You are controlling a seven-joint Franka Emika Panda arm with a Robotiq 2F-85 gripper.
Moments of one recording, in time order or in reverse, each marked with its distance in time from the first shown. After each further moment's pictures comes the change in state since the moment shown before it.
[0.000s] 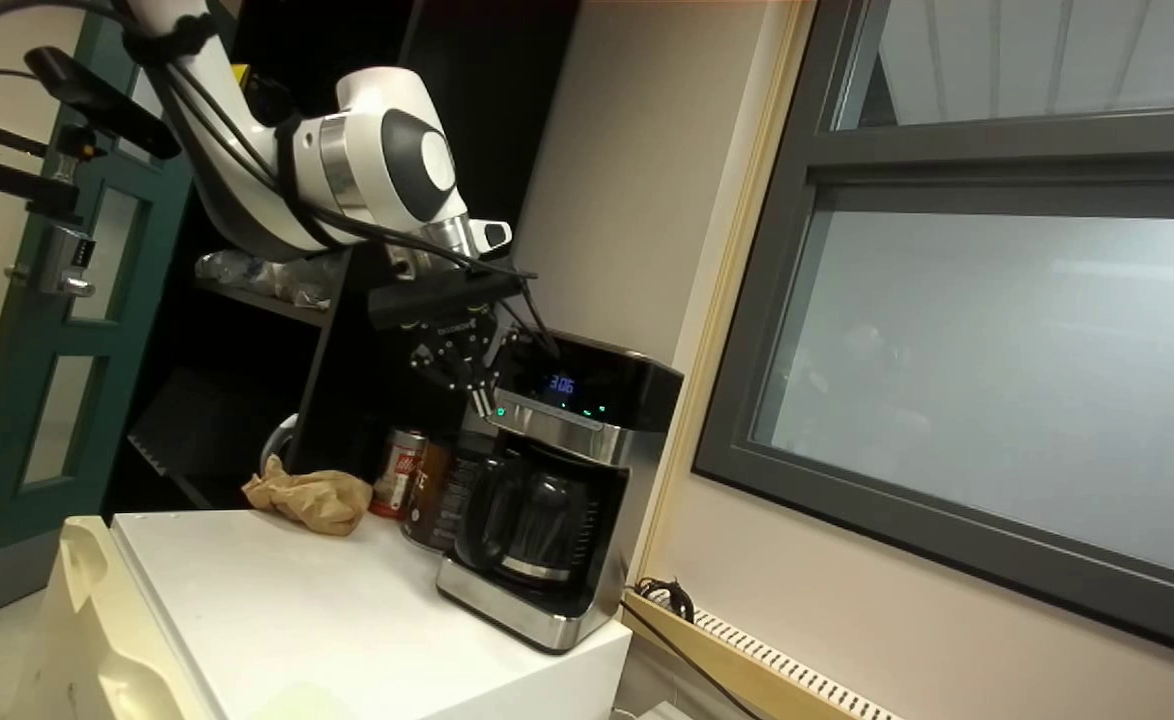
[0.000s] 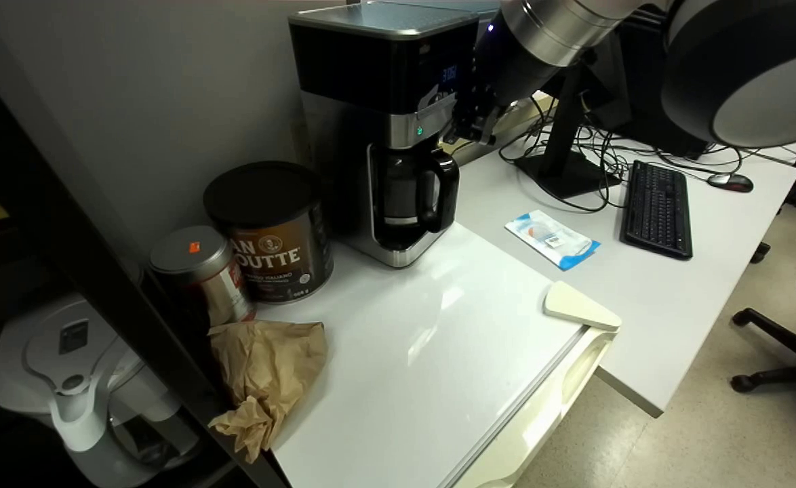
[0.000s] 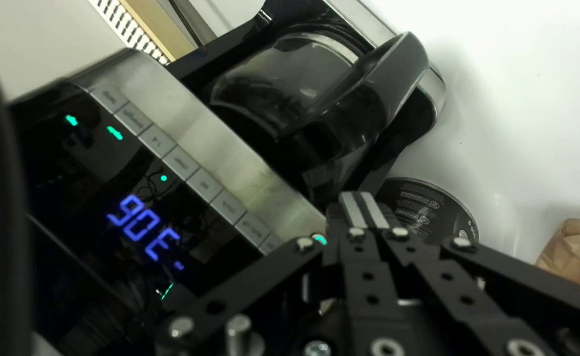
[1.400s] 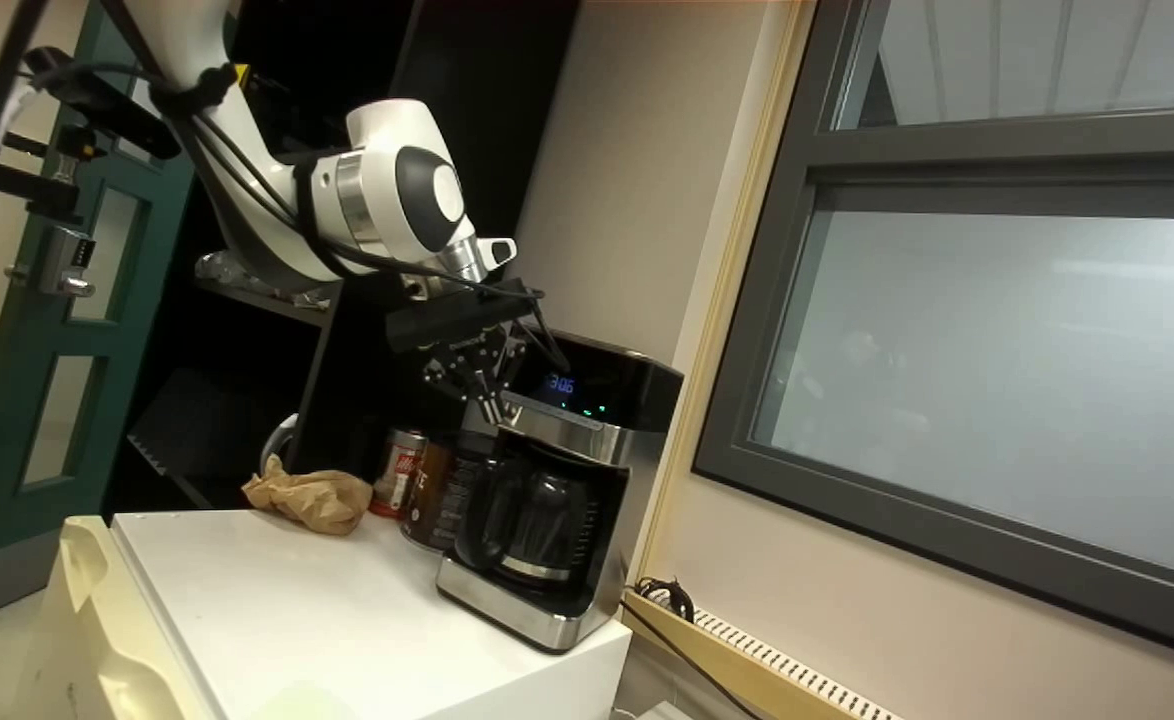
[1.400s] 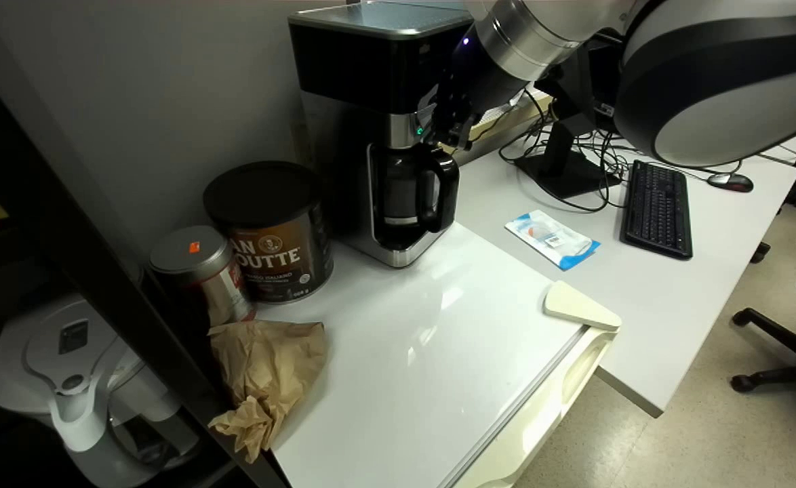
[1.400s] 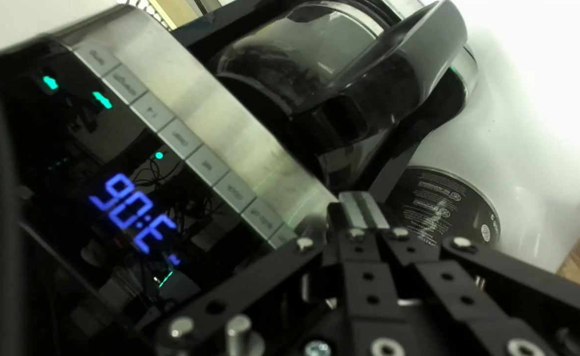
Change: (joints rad) arm 0.004 0.095 -0.009 0.116 0.001 0.026 -0.020
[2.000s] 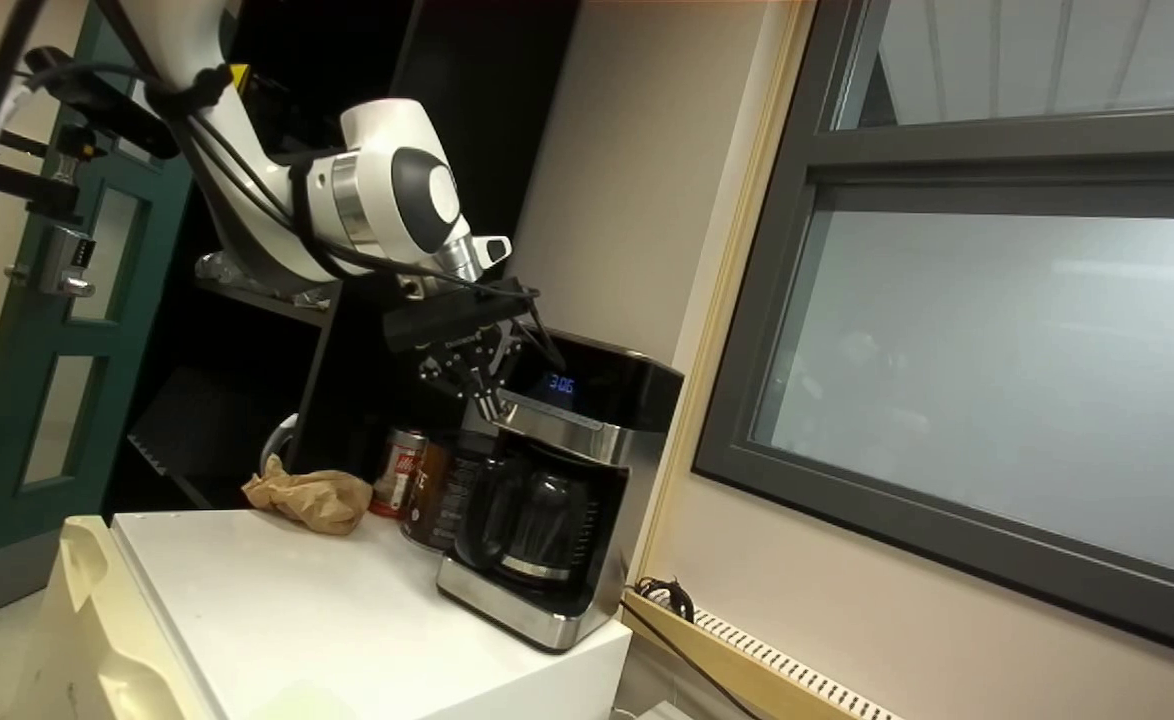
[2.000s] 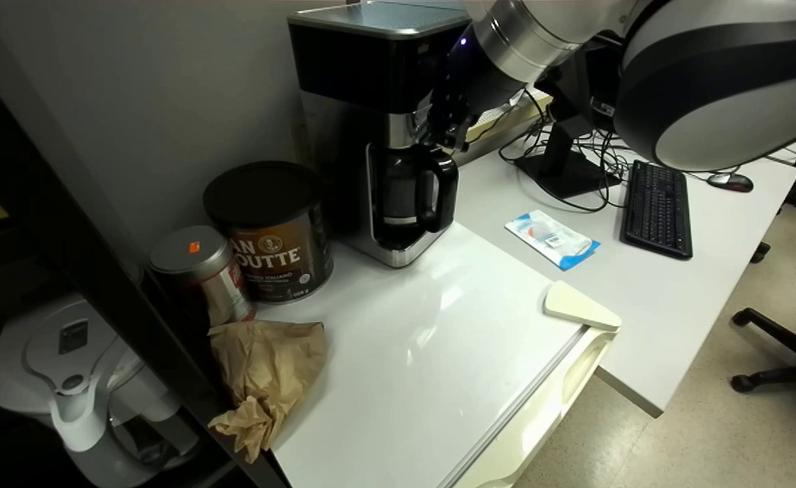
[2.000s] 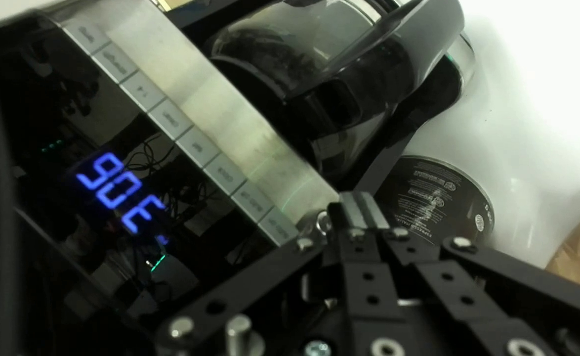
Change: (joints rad) arm 0.007 0.000 -0.001 -0.005 0.000 0.025 -0.010
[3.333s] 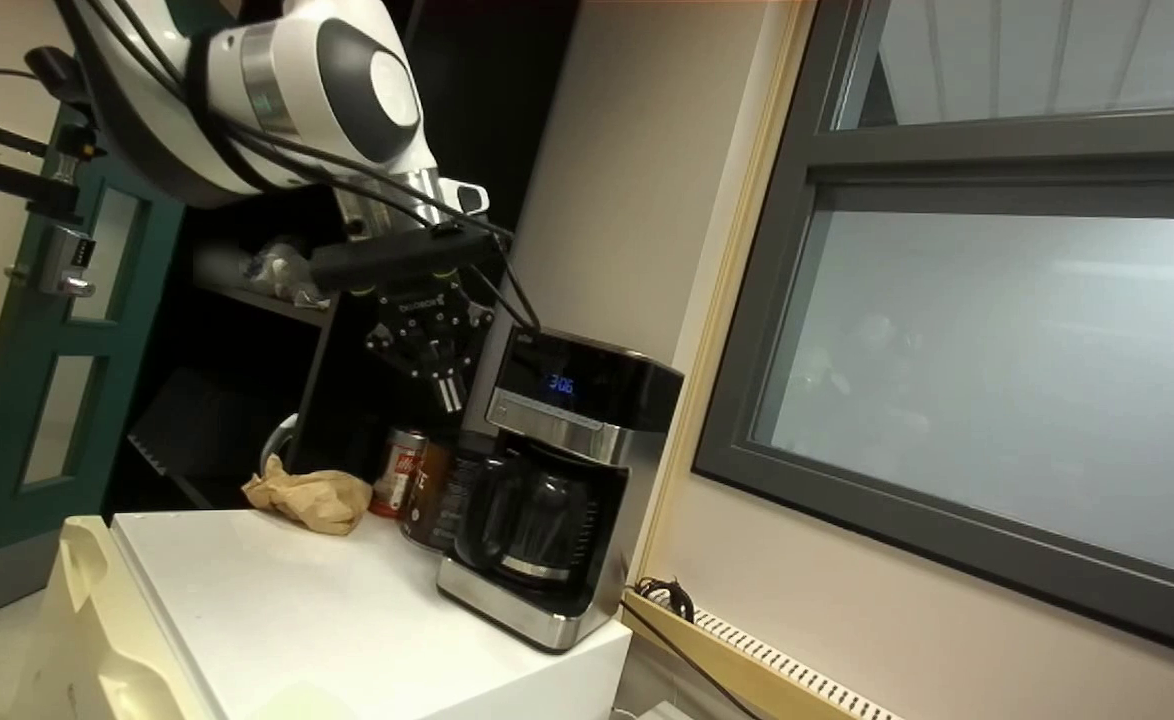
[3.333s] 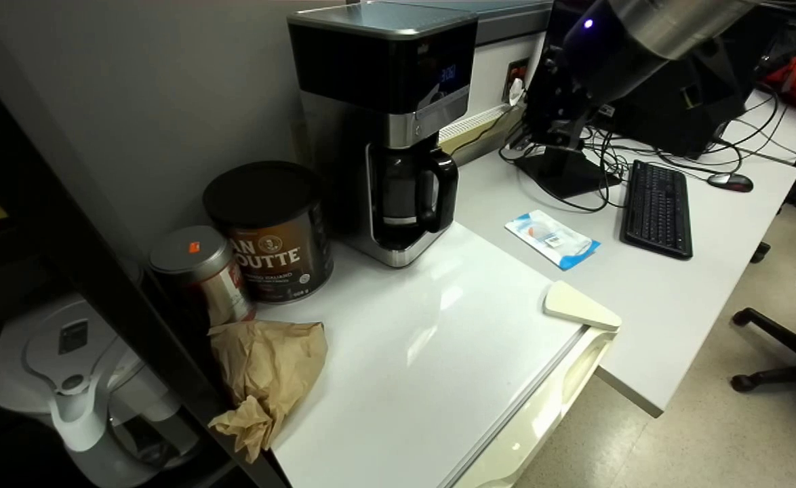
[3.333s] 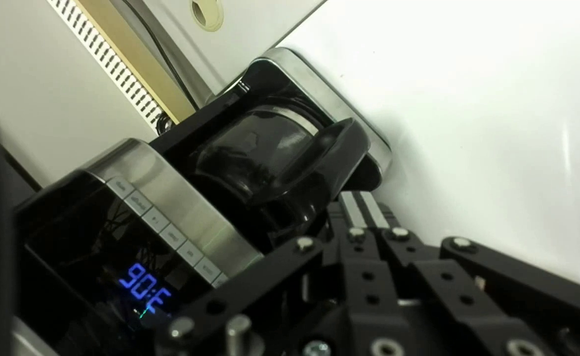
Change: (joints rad) arm 0.002 -0.326 -0.044 -0.462 -0.006 0.035 -0.008
